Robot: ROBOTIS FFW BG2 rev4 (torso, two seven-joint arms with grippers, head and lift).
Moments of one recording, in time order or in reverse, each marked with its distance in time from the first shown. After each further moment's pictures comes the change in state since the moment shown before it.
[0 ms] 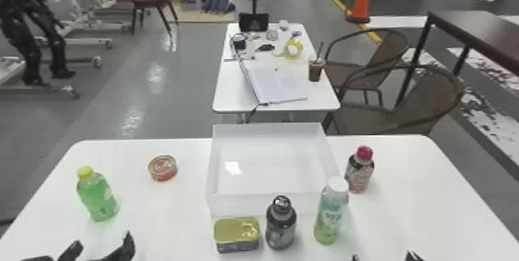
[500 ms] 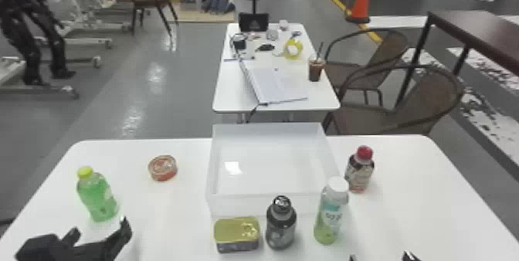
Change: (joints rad) left arm -0.127 0.000 0.037 0.115 -0.030 0.008 0.028; right arm -0.006 0.010 0.000 0.009 0.002 0.003 0.016
